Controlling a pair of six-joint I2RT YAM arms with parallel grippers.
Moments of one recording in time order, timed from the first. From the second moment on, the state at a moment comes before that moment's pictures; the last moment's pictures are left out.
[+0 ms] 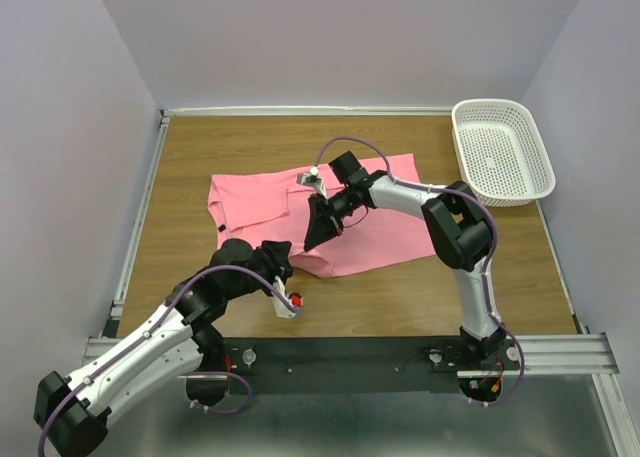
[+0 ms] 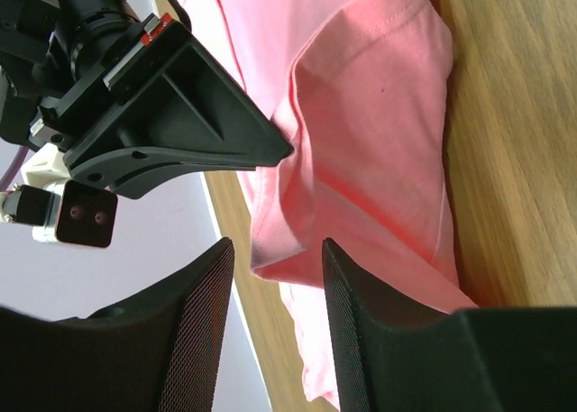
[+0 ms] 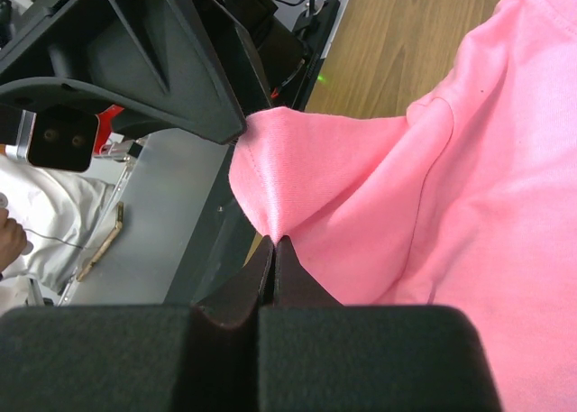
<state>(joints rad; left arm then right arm) -0.73 0.61 0.40 -0.30 0.24 1.46 0.65 2.15 1.49 -0.37 -1.46 -0.31</state>
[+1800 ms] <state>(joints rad) -0.74 0.45 0.45 -0.46 0.45 1.22 0.13 1.35 0.75 -0.71 -0.29 -1.45</state>
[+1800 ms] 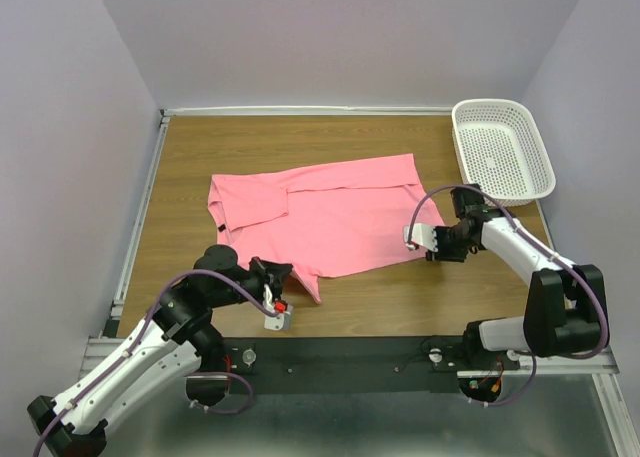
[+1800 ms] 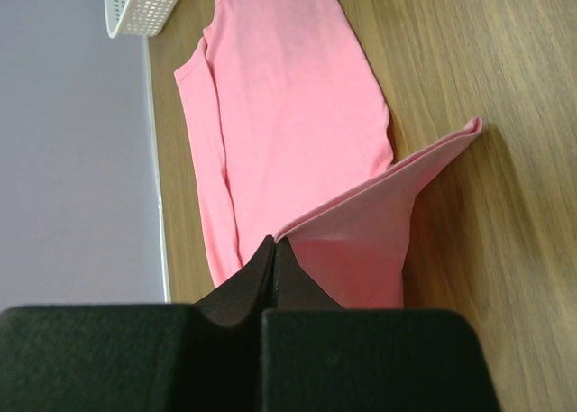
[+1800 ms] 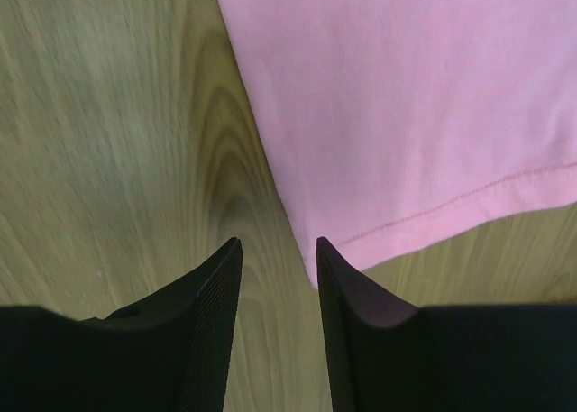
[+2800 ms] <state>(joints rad) -0.74 0.43 0.45 -0.52 0.45 1.21 -0.02 1.51 0.81 -0.72 -0.31 -1.66</state>
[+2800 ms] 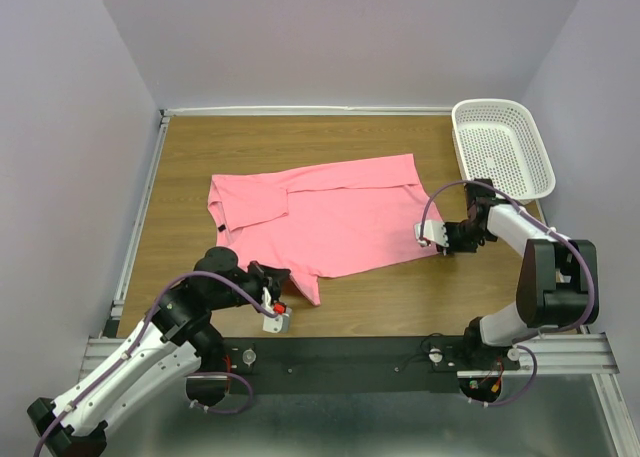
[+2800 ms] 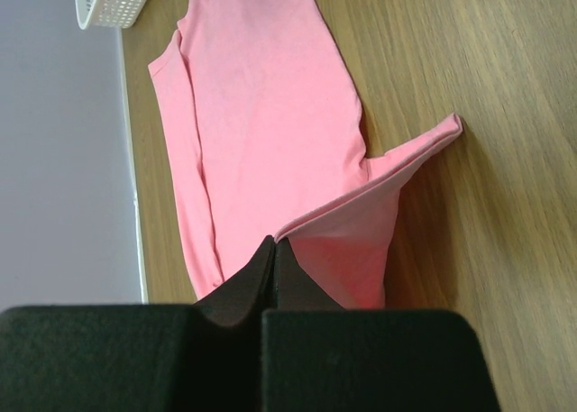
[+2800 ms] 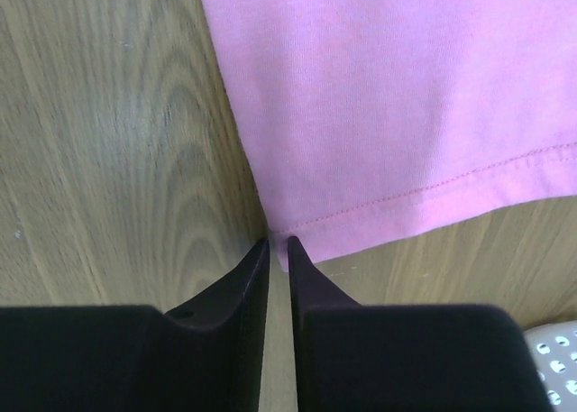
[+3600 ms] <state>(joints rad) -0.74 0.42 0.45 -0.52 0.45 1.20 -0.02 1.46 0.78 -0.70 -0.35 -1.64</state>
